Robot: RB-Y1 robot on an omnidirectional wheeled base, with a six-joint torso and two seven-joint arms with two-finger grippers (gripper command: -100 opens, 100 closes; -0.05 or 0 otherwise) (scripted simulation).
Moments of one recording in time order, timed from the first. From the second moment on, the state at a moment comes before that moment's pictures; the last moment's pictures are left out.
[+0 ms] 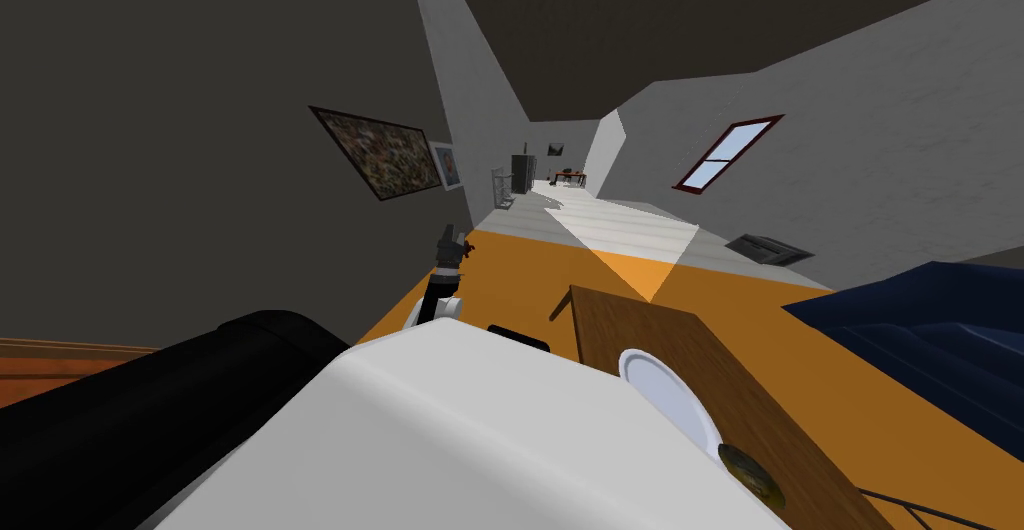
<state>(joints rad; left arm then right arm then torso) 0.49 -0.03 0.04 -2.22 -0.07 -0.44 0.06 0.42 -1.24 0.51 -0.41 0.95 -0.99 -0.12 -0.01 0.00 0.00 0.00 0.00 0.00</state>
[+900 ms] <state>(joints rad) 0.49 -0.03 0.04 -2.22 -0.07 -0.44 0.06 0.46 -1.29 0.50 -0.49 0.94 -1.00 -0.16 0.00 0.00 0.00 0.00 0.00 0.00</state>
